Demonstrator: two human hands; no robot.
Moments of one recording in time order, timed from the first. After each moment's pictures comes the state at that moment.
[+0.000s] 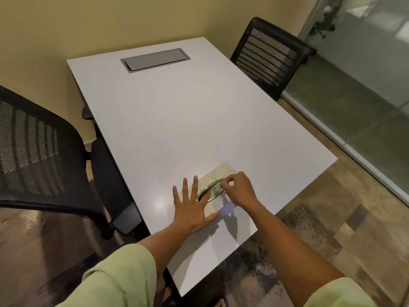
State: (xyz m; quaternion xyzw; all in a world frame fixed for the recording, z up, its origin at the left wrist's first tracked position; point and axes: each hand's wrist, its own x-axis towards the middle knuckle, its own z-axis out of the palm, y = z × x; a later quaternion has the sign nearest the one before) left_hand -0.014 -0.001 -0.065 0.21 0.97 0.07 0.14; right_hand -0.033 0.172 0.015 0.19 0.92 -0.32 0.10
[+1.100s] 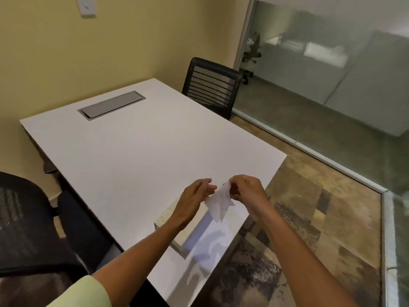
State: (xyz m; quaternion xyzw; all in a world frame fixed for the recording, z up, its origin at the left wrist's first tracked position) left_hand -0.014 0.039 0.100 0.18 0.73 0.61 0.24; right_hand 0.052 0.202 0.139 0.30 0.70 -0.65 -0.08
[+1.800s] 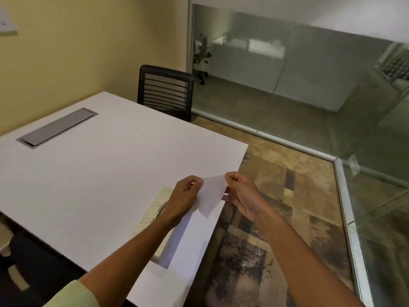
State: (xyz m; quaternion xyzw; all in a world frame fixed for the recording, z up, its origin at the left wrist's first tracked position) left_hand -0.003 0.097 0.121 0.27 0.73 0.58 0.23; right_hand 0.116 0.227 0.175 0.33 0.58 -0.74 -0.11
